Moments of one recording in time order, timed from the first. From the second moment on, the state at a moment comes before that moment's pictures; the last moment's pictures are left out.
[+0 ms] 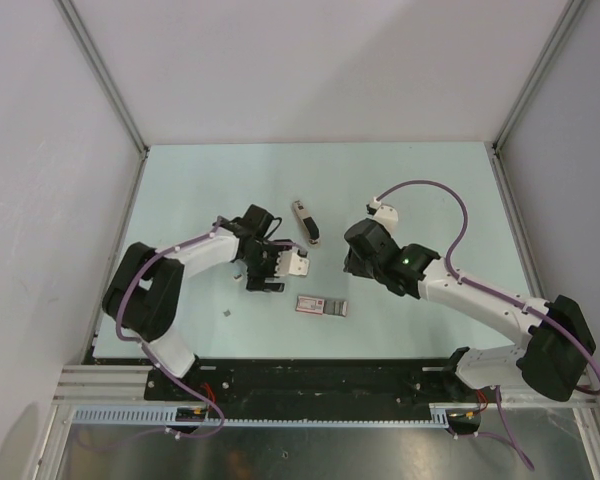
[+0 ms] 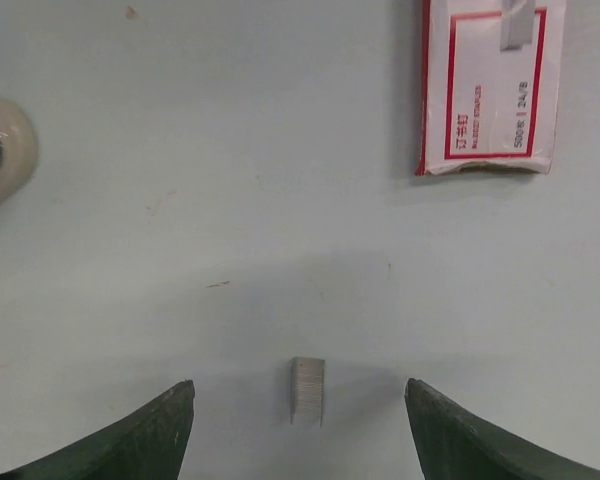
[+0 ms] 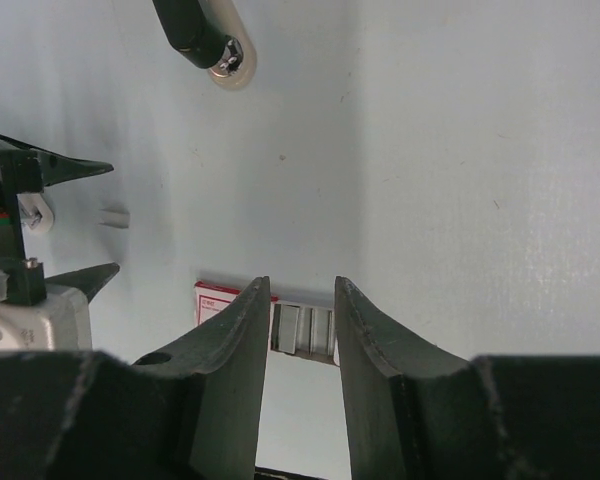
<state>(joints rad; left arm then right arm) -0.49 1.65 0.98 -0.59 0.39 1.22 0.85 1.30 0.99 -0.51 0.40 0.86</state>
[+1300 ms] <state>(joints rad) -0.55 1.75 1.06 -0.65 0.31 1.23 0.85 1.28 0.96 -0.50 0.40 0.87</state>
